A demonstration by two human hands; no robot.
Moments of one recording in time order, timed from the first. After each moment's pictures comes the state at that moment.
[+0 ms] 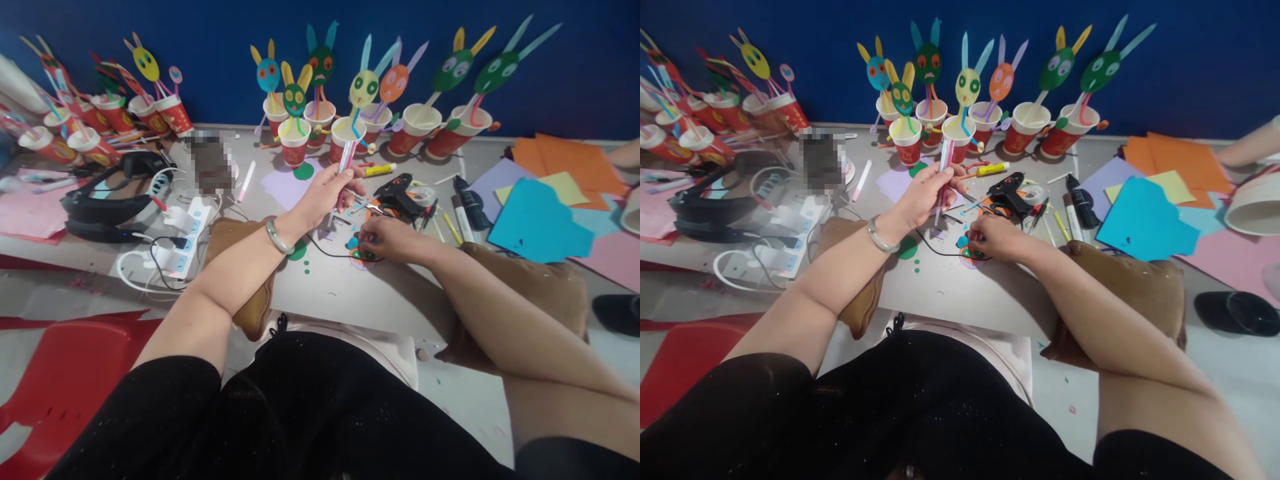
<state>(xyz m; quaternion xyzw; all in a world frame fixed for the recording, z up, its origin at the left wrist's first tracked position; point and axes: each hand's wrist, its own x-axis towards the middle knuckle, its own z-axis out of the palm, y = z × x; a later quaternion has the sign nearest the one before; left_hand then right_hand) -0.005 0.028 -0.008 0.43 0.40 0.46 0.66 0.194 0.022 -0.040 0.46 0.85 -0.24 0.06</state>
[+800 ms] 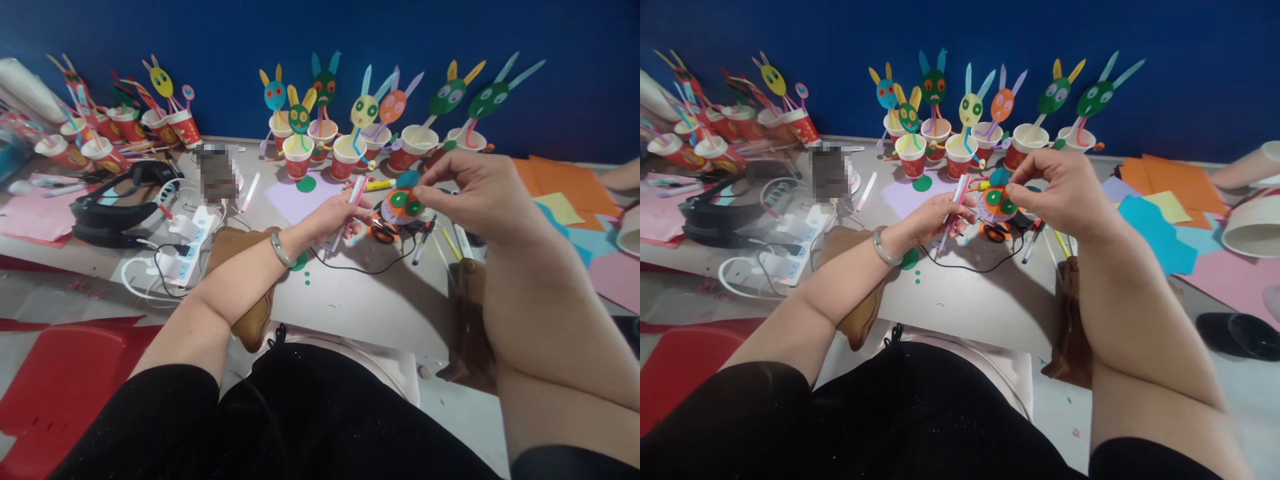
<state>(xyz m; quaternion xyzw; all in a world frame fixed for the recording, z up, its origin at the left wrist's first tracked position) 0.001 0.023 0.001 0.43 0.43 0.34 0.72 0.221 0.046 0.052 0.46 0.79 -0.21 -0.34</state>
